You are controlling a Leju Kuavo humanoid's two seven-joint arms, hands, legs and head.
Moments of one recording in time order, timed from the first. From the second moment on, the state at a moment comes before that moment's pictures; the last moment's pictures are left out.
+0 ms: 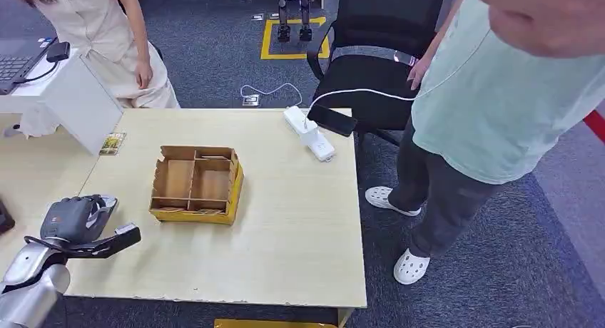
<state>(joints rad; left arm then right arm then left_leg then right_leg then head) -0.26 0.52 -0.09 -0.85 -0.89 0.30 -0.32 -0.04 0.11 -0.35 -0.20 0.91 -0.25 -0.07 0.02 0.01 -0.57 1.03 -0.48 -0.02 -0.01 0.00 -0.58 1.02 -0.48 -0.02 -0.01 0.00</state>
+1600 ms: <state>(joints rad) -0.26 0.52 -0.09 -0.85 -0.89 0.30 -0.32 -0.04 0.11 -0.35 -0.20 0.91 -0.25 -0.07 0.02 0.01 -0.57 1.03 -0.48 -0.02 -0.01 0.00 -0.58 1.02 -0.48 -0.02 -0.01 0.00</state>
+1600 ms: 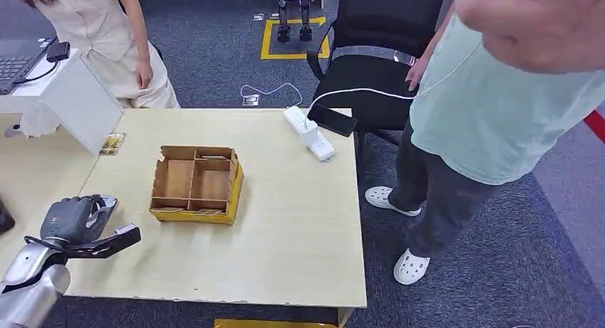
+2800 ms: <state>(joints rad) -0.26 0.52 -0.09 -0.85 -0.89 0.30 -0.32 -0.04 0.11 -0.35 -0.20 0.91 -0.25 -0.07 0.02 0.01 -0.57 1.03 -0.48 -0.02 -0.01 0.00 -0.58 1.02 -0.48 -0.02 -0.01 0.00</state>
